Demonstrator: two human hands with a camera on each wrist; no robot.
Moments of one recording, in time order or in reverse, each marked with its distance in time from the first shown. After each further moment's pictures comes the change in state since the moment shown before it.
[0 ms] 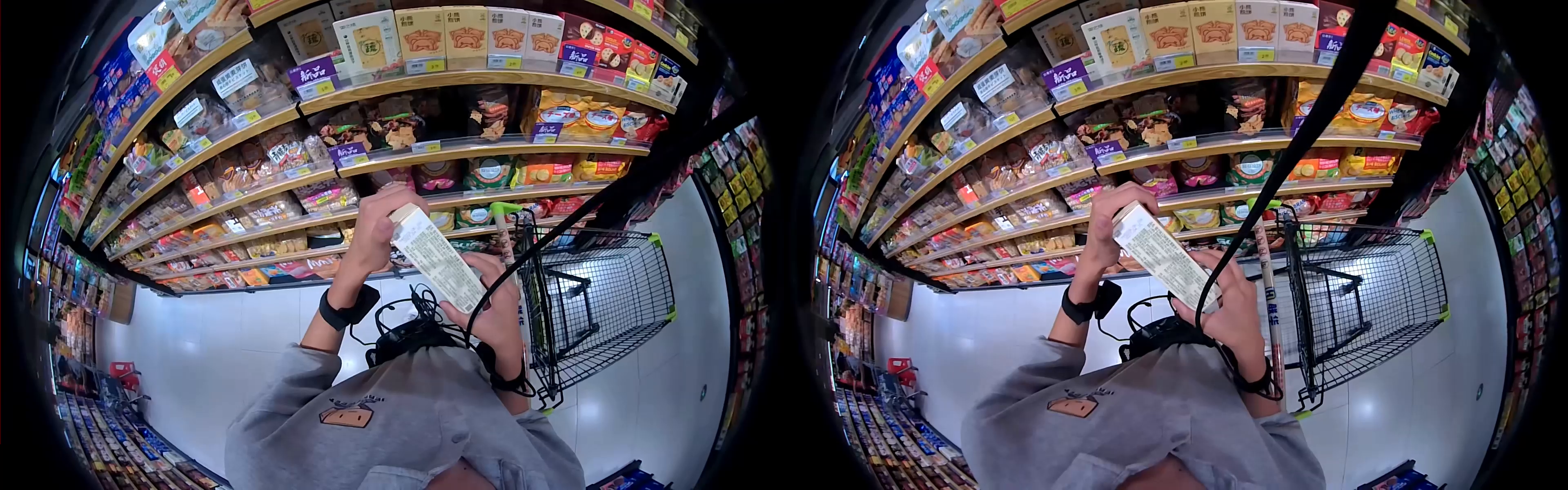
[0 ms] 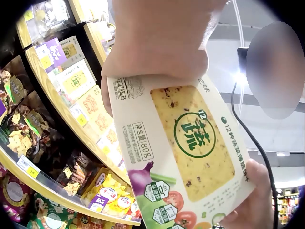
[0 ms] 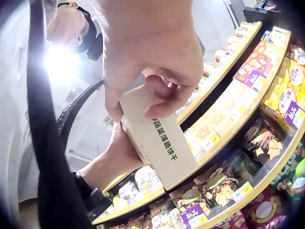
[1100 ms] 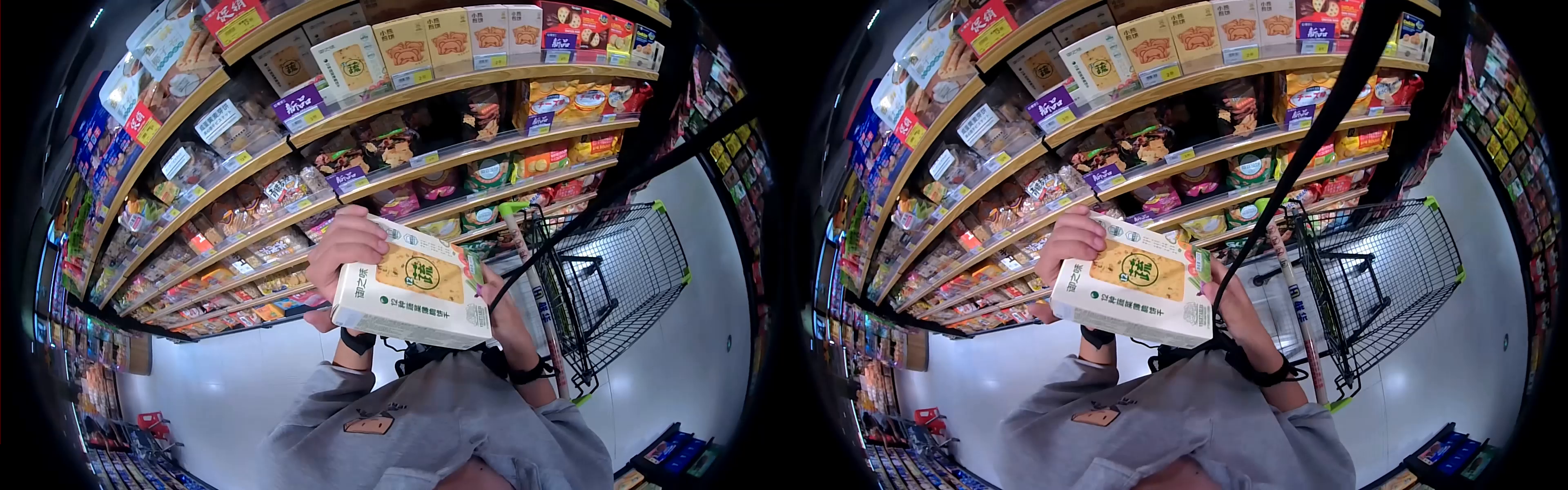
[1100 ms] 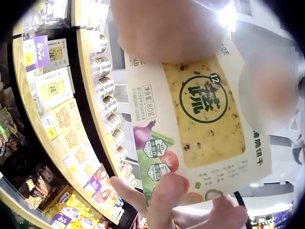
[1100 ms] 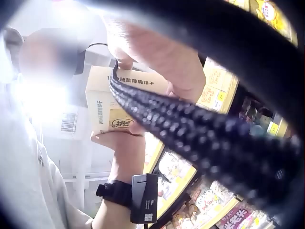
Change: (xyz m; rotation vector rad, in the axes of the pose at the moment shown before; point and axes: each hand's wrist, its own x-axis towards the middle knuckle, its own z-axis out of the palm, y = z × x) left_hand 0.000 0.018 -0.037 -0.306 0.492 0.452; right_hand 0.000 0.023 0.055 0.912 -0.018 0.503
